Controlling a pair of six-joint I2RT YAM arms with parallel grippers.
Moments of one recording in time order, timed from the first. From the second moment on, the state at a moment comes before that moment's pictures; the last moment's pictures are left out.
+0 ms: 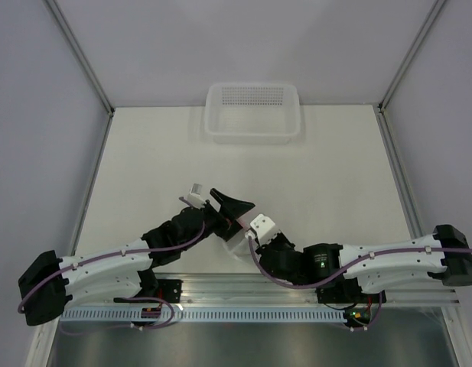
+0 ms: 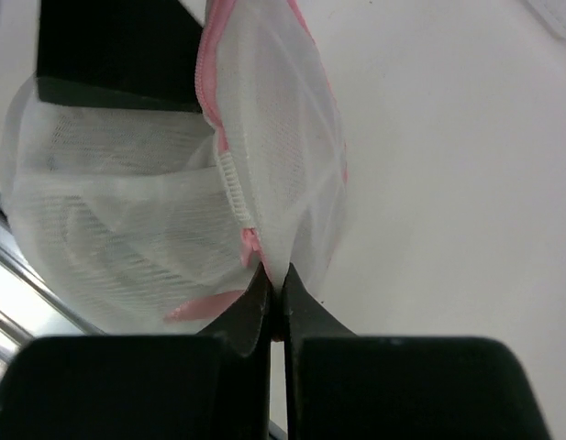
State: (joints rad) left arm -1.04 0.94 0.43 0.24 -0.20 -1.58; right arm 1.53 1.07 0.72 -0.44 0.81 0.39
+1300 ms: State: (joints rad) left arm -1.06 0.82 0.30 0.33 -0.51 -1.68; right arm 1.65 0.96 0.58 -0.01 0.96 0.73
